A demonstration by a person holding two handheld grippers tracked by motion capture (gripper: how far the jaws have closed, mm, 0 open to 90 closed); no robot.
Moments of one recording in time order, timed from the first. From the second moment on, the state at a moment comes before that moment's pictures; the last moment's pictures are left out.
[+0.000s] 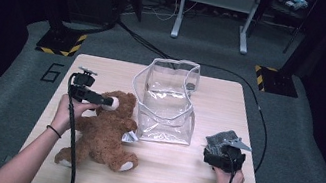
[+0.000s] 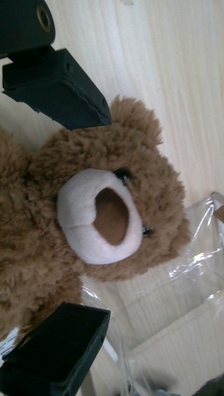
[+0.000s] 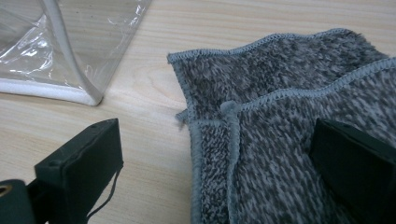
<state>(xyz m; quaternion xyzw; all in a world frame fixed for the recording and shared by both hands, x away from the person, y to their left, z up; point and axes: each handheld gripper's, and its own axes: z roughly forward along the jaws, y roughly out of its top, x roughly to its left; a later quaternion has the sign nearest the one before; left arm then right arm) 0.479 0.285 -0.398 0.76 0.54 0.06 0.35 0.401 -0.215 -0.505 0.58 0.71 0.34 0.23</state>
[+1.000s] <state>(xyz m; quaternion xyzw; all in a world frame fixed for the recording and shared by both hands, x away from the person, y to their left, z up) 0.486 0.271 -0.467 0.75 0.60 -0.03 0.28 0.397 -0.211 -0.526 0.57 0.71 0.33 0.25</state>
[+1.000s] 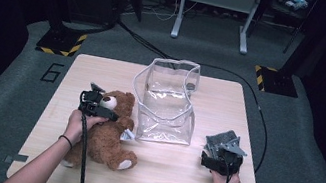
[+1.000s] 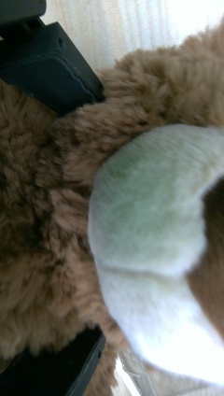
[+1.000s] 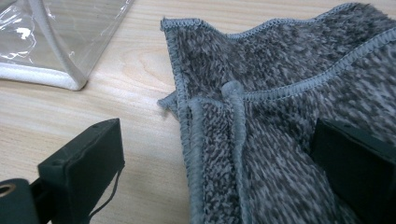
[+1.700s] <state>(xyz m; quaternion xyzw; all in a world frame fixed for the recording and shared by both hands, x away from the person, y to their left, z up) 0.471 0.268 -0.480 0.75 0.57 -0.03 0.34 0.396 -0.210 -0.526 0.57 0.70 0.33 0.27</state>
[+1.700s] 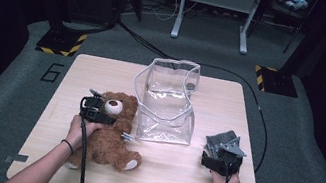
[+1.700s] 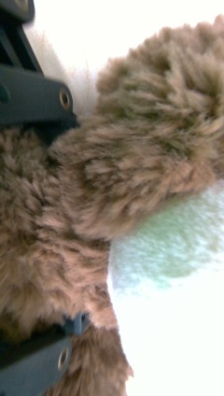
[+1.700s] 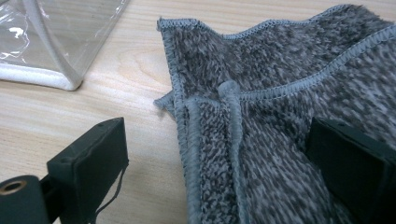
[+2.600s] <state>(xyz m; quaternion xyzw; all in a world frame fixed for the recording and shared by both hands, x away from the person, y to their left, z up) 0.470 0.274 -0.450 0.76 0.53 0.04 0.38 0.395 -0.210 -0.526 0.57 0.70 0.33 0.27</state>
